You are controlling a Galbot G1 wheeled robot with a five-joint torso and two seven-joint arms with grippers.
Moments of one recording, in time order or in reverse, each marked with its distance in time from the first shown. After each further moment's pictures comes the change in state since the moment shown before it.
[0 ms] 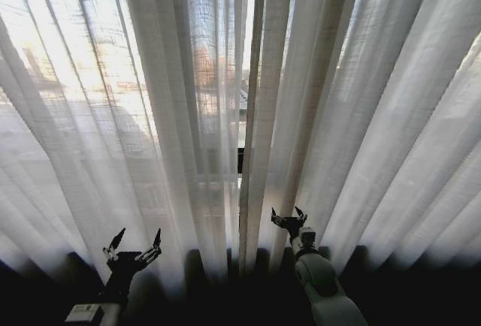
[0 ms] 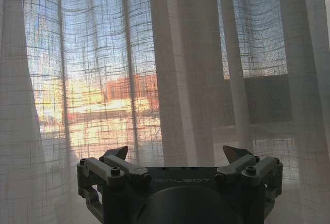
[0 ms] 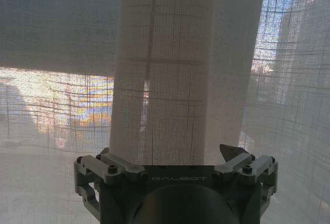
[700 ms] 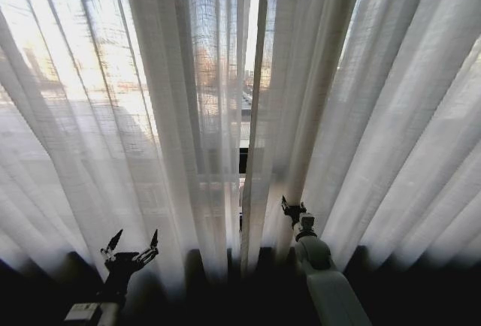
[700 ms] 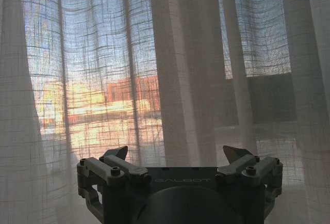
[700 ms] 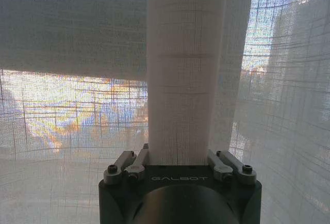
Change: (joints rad) left arm -0.015 0.012 -0.009 0.019 -0.009 -0.009 0.001; right arm 0.043 0.005 0.030 -0.067 -0.001 0.035 -0.019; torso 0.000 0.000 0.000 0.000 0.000
